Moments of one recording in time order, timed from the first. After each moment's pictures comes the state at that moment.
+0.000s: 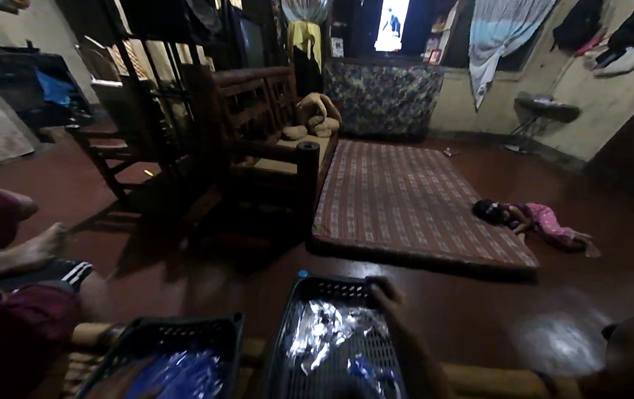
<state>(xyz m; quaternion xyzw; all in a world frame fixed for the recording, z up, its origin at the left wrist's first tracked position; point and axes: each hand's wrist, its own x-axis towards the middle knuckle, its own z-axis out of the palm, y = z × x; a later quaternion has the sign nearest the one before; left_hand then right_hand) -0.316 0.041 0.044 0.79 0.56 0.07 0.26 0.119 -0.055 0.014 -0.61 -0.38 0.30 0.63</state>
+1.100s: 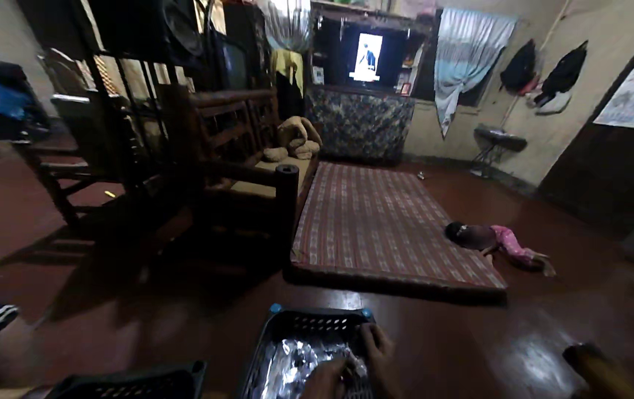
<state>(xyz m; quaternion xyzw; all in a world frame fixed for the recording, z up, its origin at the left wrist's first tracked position) -0.003 0.006 -0.019 0.88 0.21 0.06 0.43 0.120 -0.066 -0.004 -0.68 -0.30 0.22 0.64</state>
